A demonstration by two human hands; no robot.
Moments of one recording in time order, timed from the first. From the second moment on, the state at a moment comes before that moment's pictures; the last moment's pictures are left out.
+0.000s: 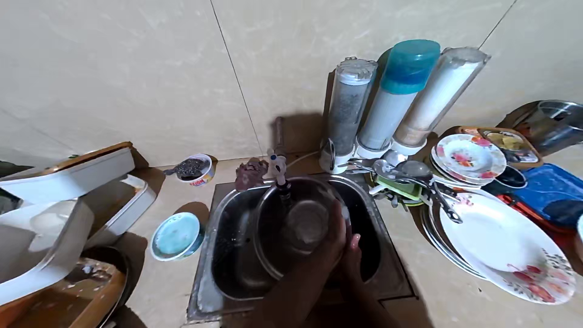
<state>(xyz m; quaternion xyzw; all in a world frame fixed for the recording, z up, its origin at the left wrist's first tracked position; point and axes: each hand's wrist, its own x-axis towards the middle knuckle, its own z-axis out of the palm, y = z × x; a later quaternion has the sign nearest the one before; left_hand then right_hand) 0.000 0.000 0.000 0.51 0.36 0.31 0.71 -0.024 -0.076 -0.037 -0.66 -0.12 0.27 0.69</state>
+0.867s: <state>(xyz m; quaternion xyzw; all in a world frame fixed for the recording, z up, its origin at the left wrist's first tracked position) -0.101 -0.045 0.089 0.85 0.33 -0.08 0.40 -0.013 -0.069 -0.044 -0.69 -0.11 0.33 0.63</state>
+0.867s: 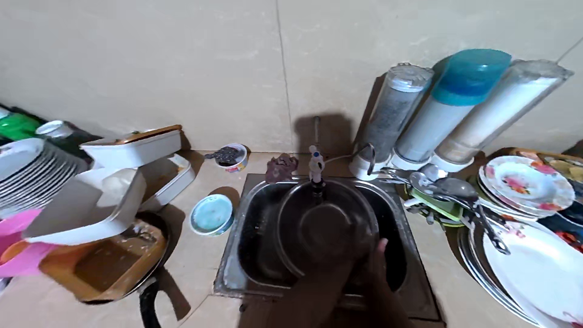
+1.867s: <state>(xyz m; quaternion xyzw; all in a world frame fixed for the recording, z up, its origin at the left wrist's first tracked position) -0.173 0.067 0.229 0.79 0.56 0.15 0.19 -0.100 -0.045 0.008 -0.55 -0.13 0.65 0.51</state>
